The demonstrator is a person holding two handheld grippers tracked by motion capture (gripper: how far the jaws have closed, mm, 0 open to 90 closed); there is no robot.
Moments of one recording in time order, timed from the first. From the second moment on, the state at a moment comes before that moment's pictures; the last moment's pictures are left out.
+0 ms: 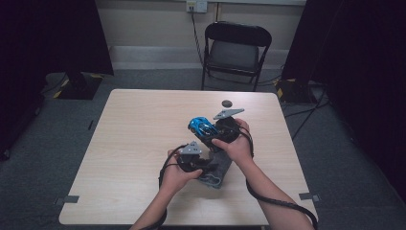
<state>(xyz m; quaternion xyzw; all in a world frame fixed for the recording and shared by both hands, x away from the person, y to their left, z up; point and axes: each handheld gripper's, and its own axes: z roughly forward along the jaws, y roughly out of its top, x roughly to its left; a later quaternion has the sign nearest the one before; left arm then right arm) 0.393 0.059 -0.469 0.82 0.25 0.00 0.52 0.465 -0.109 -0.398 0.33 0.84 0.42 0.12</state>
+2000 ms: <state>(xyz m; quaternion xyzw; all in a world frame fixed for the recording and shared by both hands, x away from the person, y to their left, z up) 0.432 0.135 -0.429 0.80 0.34 0.10 0.49 0.434 -0.130 -0.406 0.31 0.84 0.43 0.11</state>
